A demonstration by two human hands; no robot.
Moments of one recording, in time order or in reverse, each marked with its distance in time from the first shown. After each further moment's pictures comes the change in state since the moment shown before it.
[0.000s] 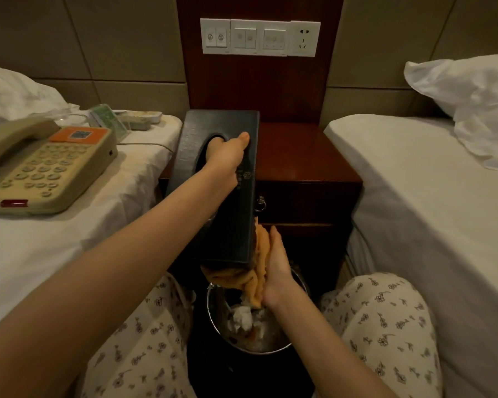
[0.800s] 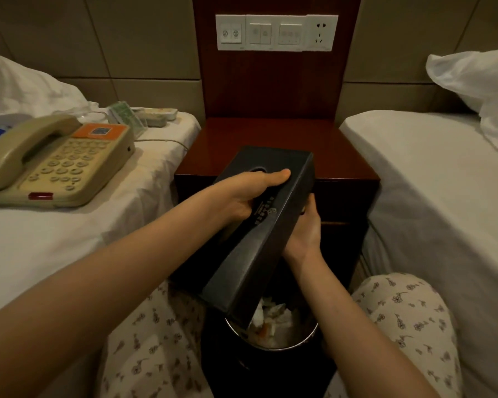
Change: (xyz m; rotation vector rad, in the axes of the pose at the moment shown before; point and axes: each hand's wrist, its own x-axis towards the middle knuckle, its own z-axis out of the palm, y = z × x) left_hand -0.053 -0.011 -0.020 0.191 -0.508 -0.340; right_hand 0.018 -0.043 0.004 0.324 -0.274 -0.223
